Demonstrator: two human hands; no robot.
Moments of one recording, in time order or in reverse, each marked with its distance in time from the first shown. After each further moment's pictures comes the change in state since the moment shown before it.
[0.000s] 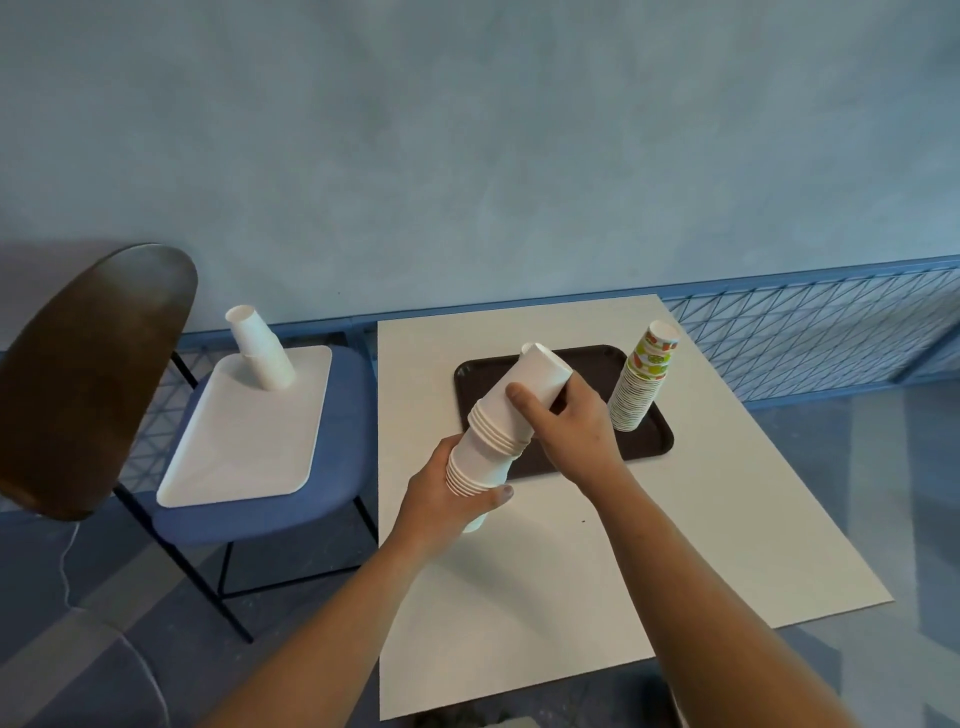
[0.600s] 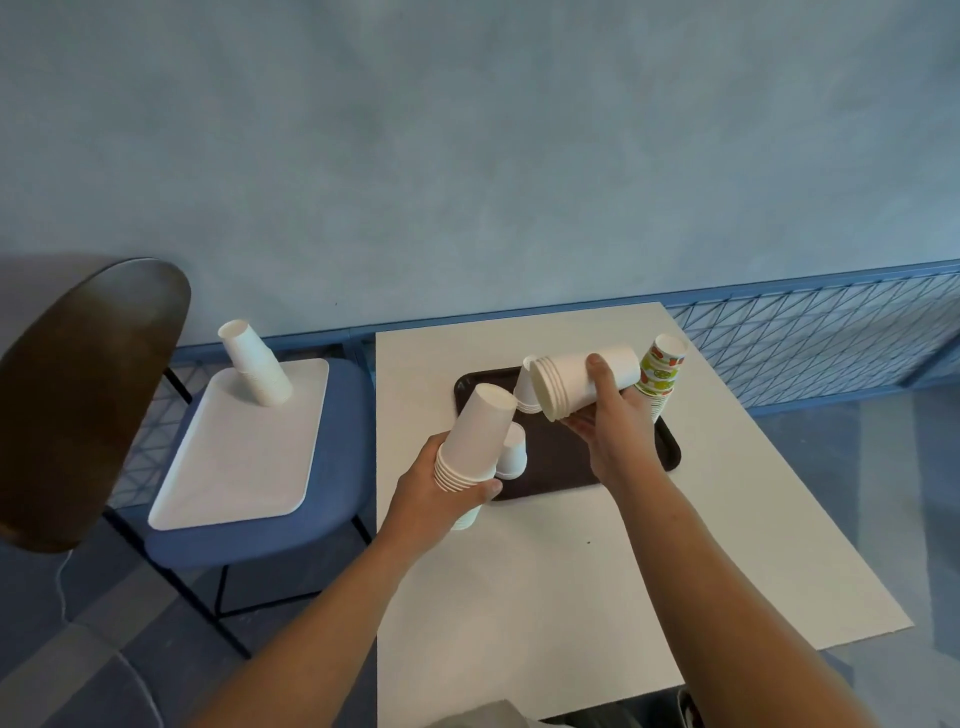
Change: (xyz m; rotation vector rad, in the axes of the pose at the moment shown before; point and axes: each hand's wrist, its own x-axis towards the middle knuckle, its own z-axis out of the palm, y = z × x) left_hand 0.041 0.000 -0.011 -0.016 0.037 0.005; right_hand 0.052 0.009 -0.017 0.766 0.211 0.375
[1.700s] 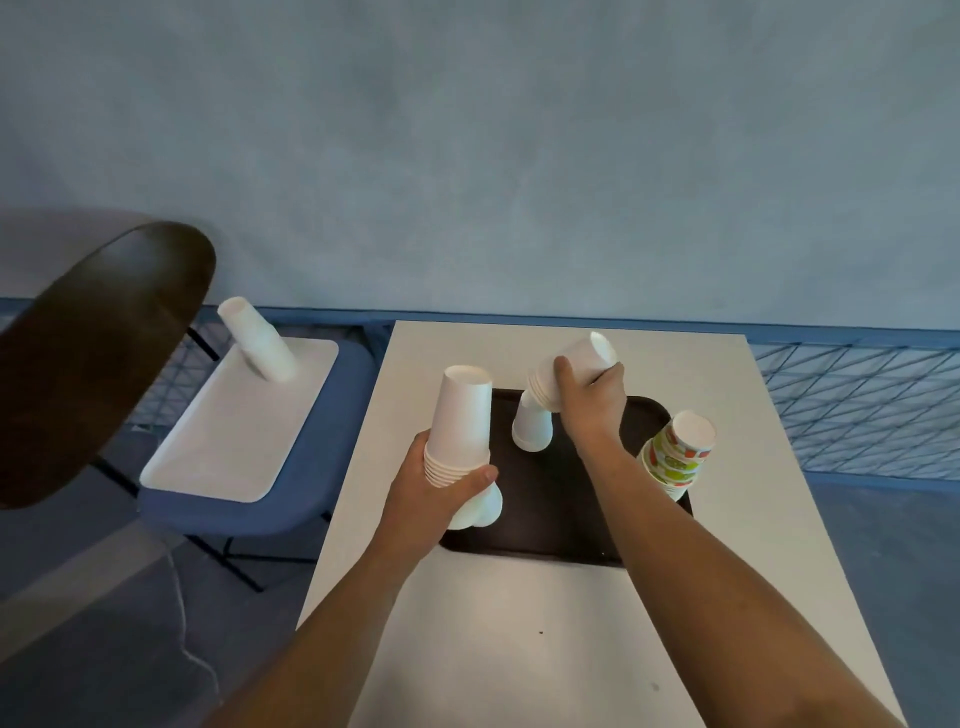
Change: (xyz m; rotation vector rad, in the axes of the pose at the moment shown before) left_hand 0.095 0.052 0.106 -0.129 0.324 -0.158; right_hand 0.239 0.014 0.011 -0.697 -0.067 -0.122
